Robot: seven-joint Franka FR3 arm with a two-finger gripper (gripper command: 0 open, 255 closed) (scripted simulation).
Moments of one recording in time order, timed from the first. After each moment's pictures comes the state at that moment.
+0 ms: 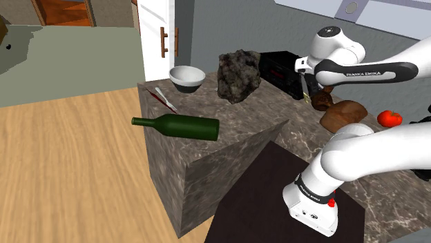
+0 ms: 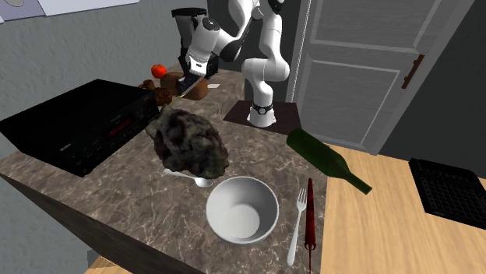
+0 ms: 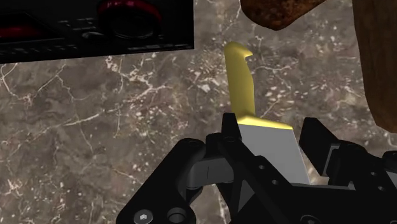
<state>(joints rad) -0.15 -0.74 -0.67 -2.65 -1.06 2.09 -1.38</state>
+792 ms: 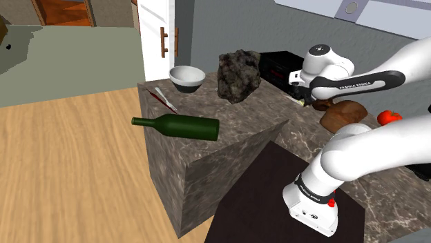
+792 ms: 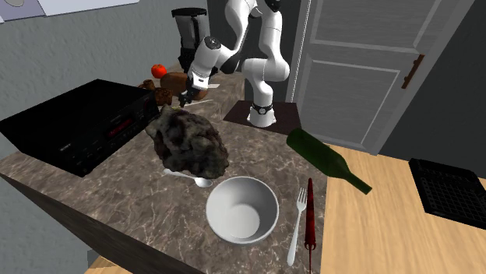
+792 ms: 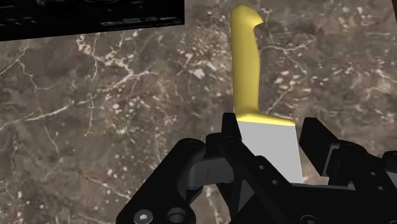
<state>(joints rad) -0.16 -0.63 -0.76 -2.72 -1.18 2.25 -1.27</state>
